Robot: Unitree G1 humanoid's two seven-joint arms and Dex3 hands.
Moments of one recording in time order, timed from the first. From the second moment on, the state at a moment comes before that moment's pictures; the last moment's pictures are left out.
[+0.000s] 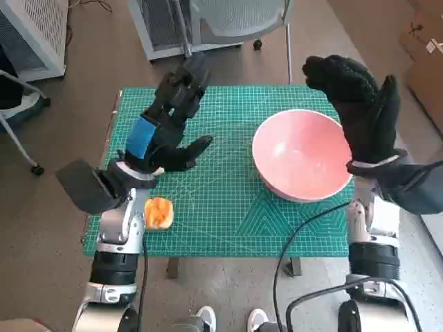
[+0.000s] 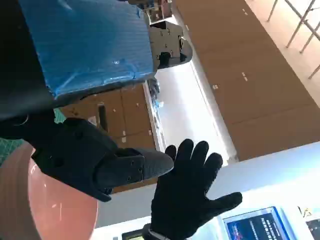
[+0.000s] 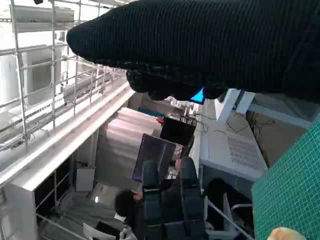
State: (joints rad) left arm -0.58 0.15 0.09 0.28 -0.28 -0.26 -0.49; right arm -0.75 -0.20 -0.20 0.56 0.35 -0.50 0.58
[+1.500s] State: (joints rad) left arm -0.57 0.14 0.09 0.27 -0.28 -0.26 -0.48; right arm -0.75 -0.23 -0.21 0.58 0.35 -0.51 0.60
